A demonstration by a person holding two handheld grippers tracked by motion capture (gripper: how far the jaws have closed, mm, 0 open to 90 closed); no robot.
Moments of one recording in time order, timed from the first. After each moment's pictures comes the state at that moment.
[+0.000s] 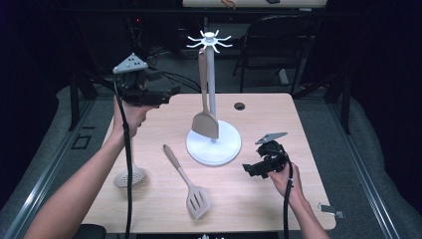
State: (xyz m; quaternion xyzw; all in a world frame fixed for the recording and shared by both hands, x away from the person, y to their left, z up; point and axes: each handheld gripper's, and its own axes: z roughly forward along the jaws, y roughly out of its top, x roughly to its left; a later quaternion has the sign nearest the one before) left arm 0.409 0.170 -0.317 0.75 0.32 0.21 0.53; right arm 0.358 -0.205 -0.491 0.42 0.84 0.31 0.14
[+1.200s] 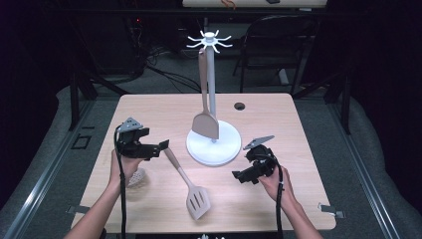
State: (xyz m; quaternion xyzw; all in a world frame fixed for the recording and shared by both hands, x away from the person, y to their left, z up) left arm 0.375 0.212 -0.457 0.77 0.41 0.16 0.46; right arm 0.351 -0.177 -0.494 0.39 0.86 0.30 0.11
